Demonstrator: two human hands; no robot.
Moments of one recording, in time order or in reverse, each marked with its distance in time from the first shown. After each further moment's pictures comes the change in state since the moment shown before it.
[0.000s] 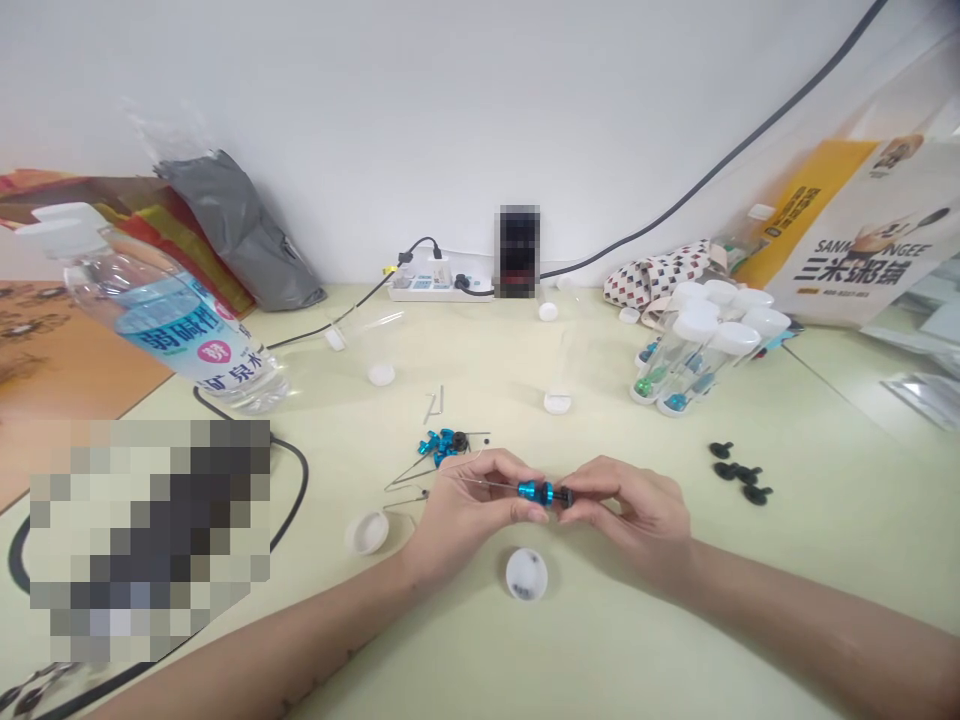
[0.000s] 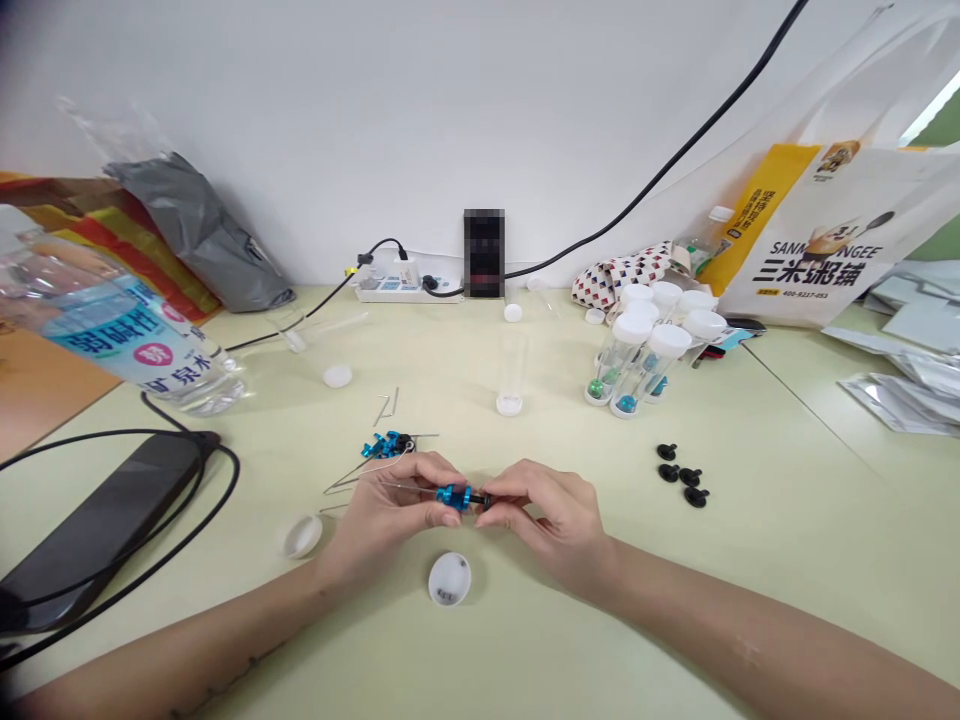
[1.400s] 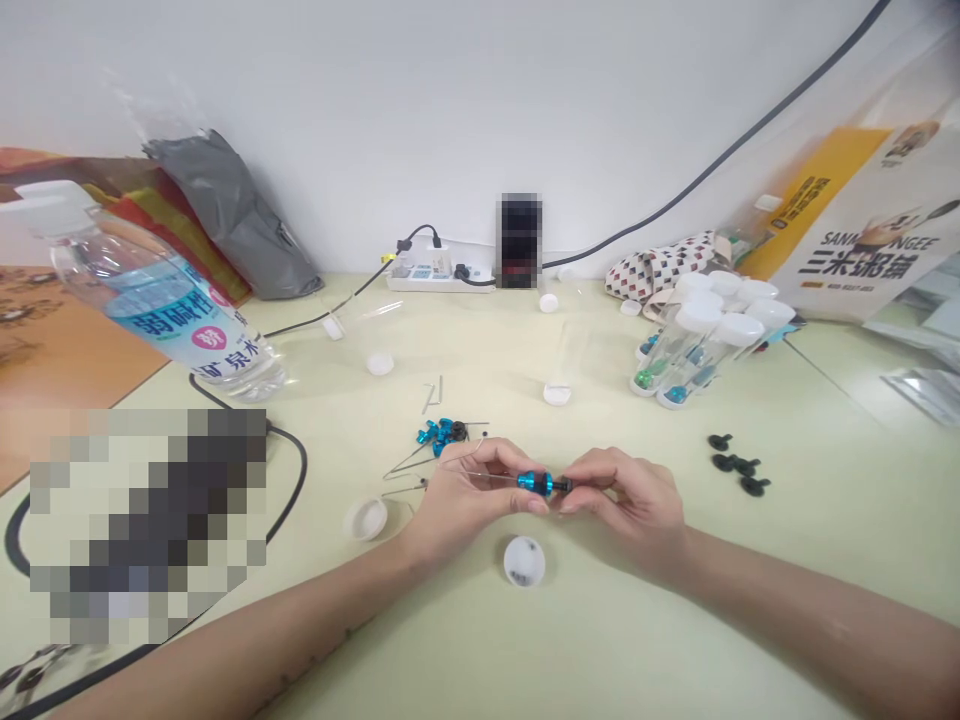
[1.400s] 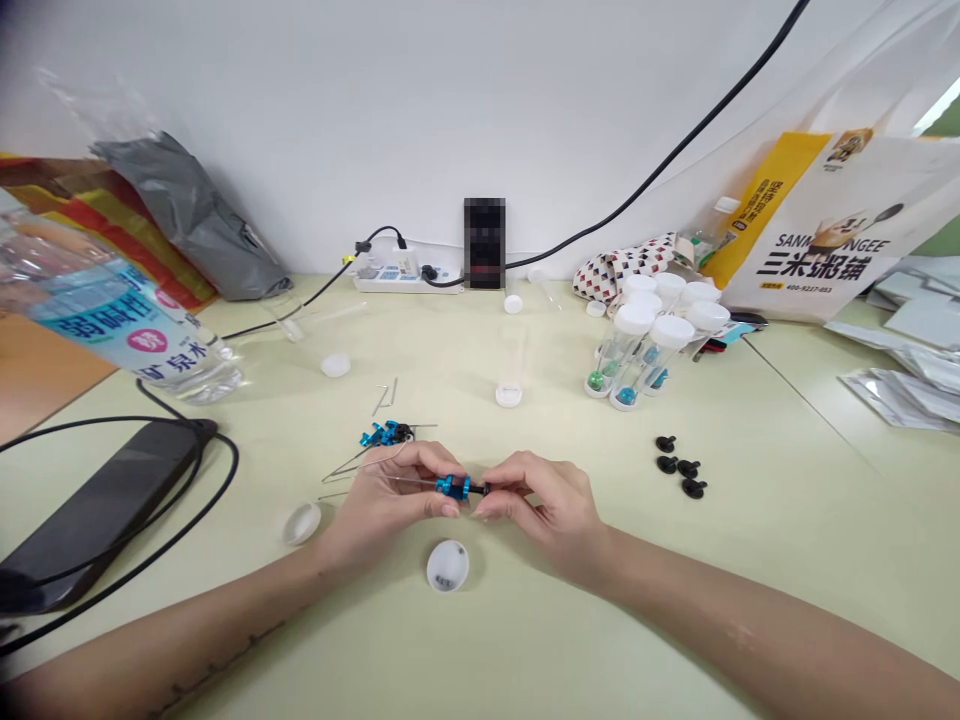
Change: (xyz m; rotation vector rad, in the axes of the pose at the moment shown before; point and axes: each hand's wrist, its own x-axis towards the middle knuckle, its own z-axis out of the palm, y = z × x) left_hand 0.003 -0.004 -0.004 -0.027 -0.083 0.019; right_hand -0.003 0.000 0.001 0.061 -0.025 0.124
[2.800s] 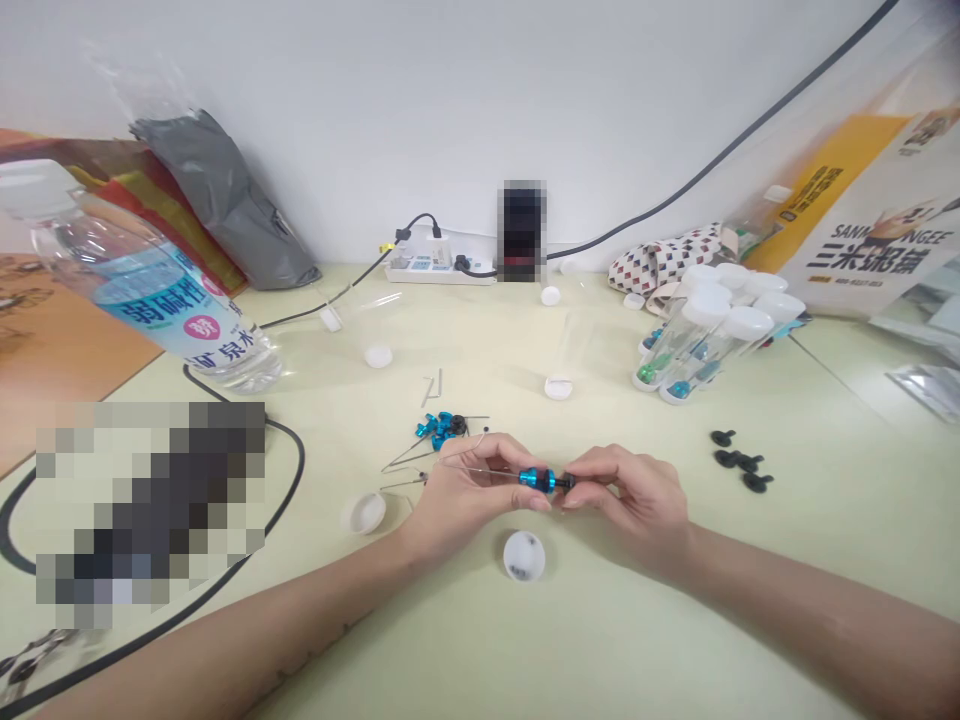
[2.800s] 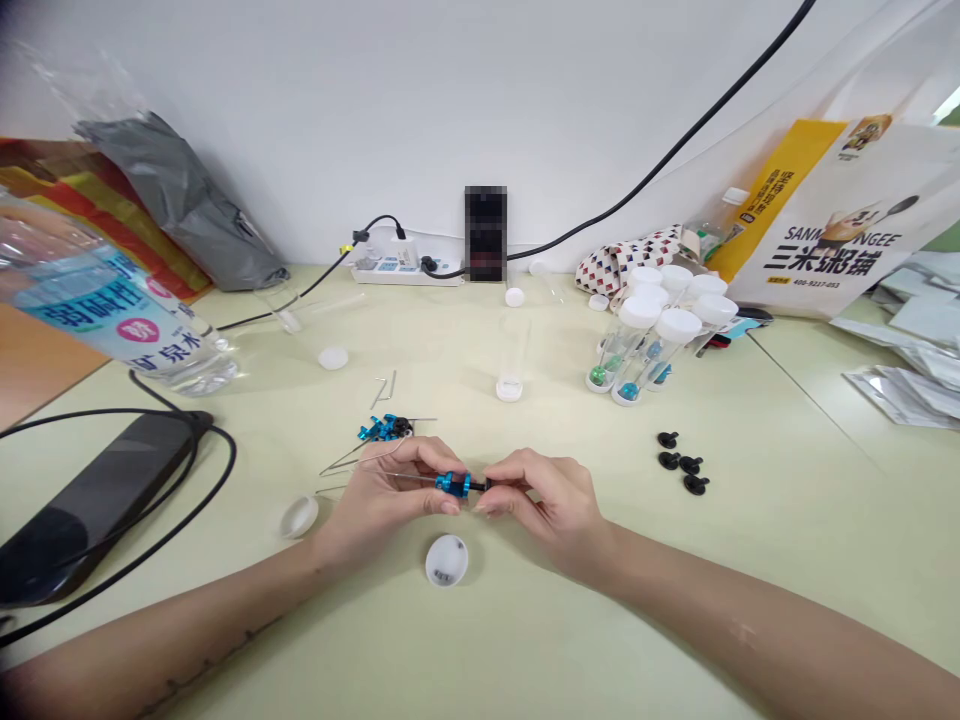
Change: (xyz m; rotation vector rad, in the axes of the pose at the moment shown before) left_hand -0.001 0.001 0.002 0.029 -0.002 -0.001; right_hand 0.001 -0.001 -0.001 -0.047 -0.013 -0.018
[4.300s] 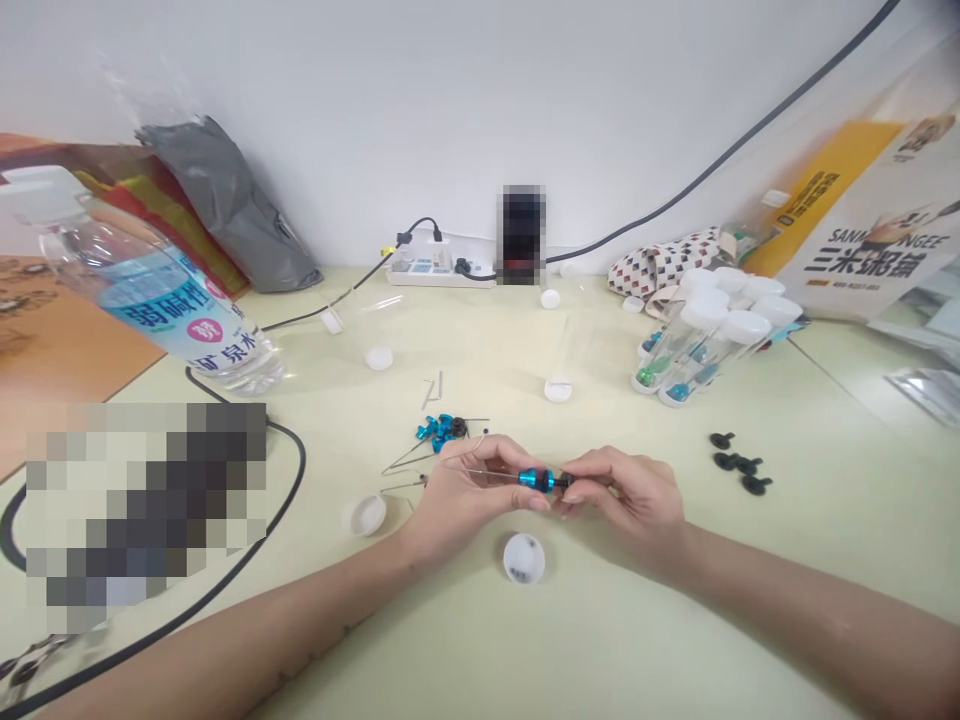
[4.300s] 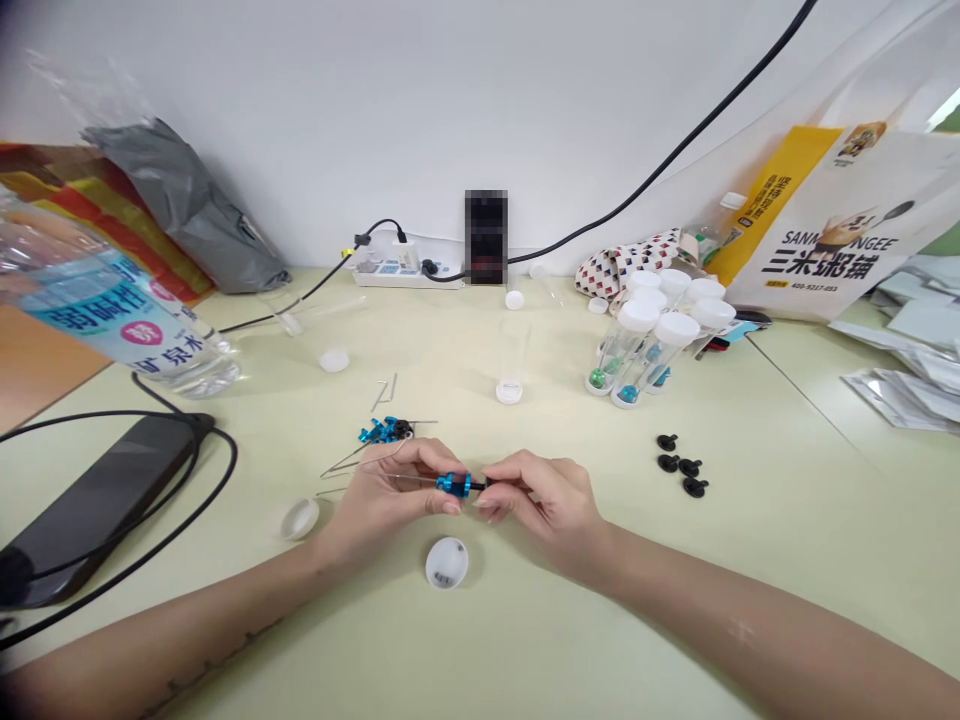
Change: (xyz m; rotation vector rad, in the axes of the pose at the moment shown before) left_hand 0.000 0.000 0.000 0.035 0.035 -0.006; right_hand 0.000 0.000 0.000 0.080 -0.046 0.089
